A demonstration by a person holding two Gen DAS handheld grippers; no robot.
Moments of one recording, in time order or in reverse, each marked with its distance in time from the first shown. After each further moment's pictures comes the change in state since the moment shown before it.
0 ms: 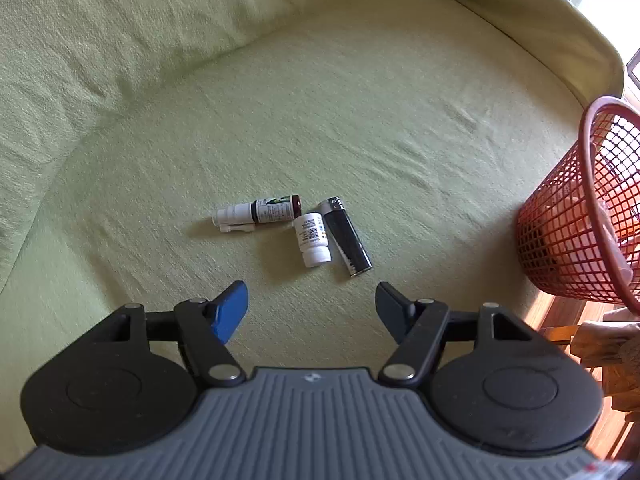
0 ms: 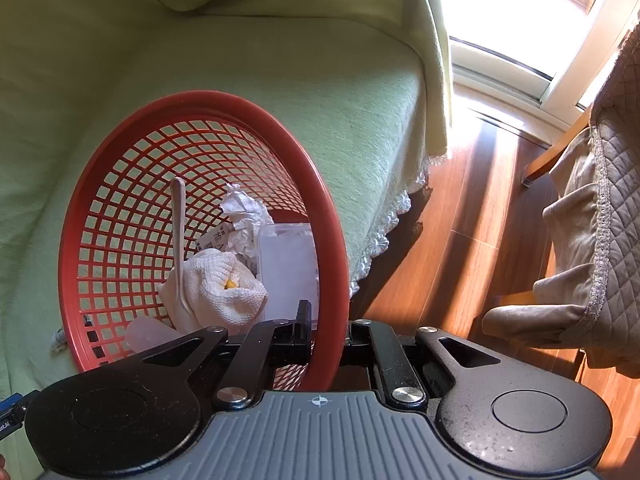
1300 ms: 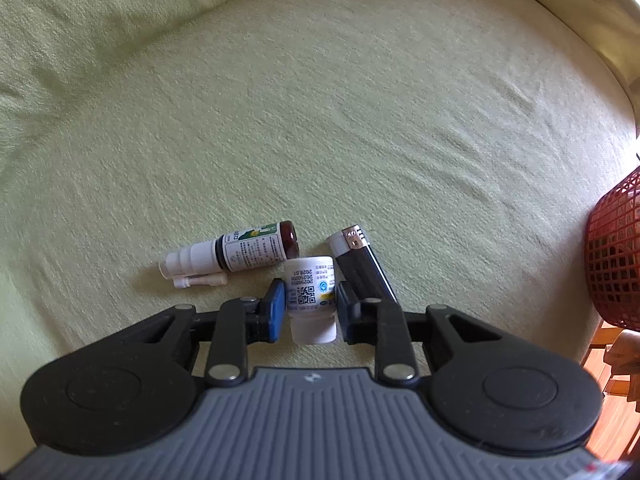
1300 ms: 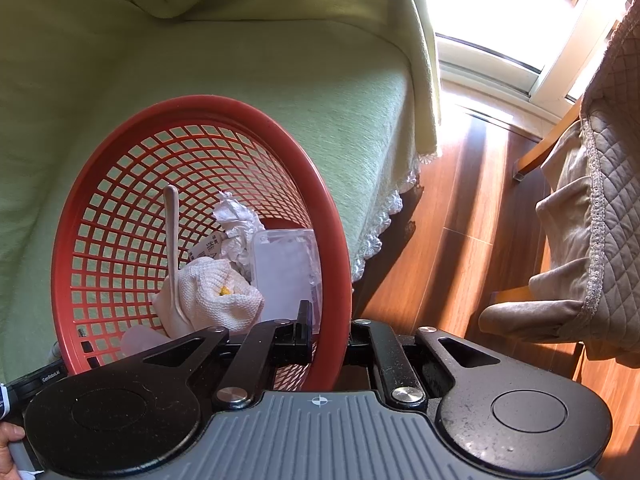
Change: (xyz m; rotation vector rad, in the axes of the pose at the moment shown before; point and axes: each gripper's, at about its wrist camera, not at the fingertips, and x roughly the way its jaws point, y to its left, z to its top) left arm 0.112 -0.006 0.035 0.040 0.052 0.005; right arm -0.001 0.001 0.002 0.037 -0.007 -0.017
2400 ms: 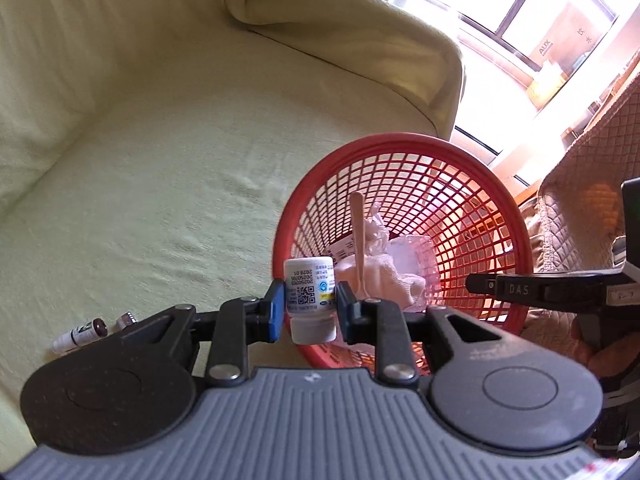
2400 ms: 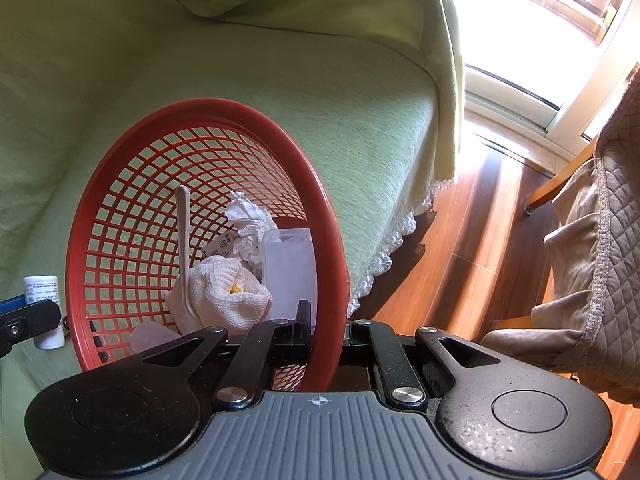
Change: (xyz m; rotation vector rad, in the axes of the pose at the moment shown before) left arm -0.158 -0.166 0.032 0.235 -0.135 -0.308; right arm -0.002 0.015 -0.010 -0.115 -0.052 0.012
